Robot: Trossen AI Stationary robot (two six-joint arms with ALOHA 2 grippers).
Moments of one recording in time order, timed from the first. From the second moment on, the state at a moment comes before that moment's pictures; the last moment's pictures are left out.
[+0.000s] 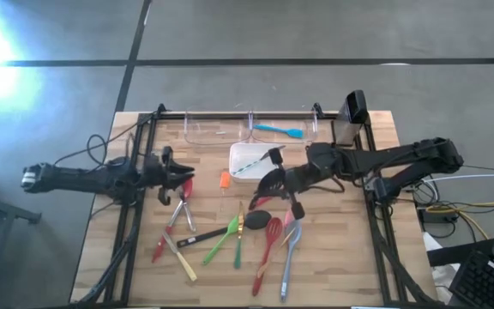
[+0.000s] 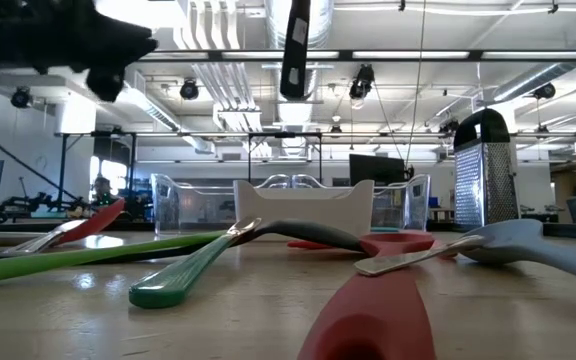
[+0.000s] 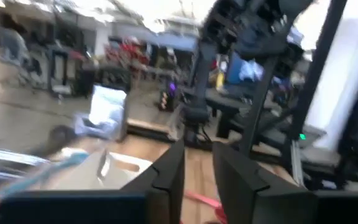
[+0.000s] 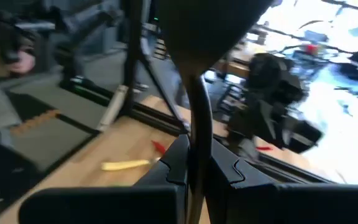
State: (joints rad) left arm -0.01 0.48 0.18 0.37 -0.10 -0.18; right arm 0.10 1.38 1.16 0.06 -0.27 -0.23
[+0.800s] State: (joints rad) left arm -0.01 1.19 0.73 0.40 0.16 0.08; right arm -0.03 1.49 1.16 0.25 -0.36 -0.19
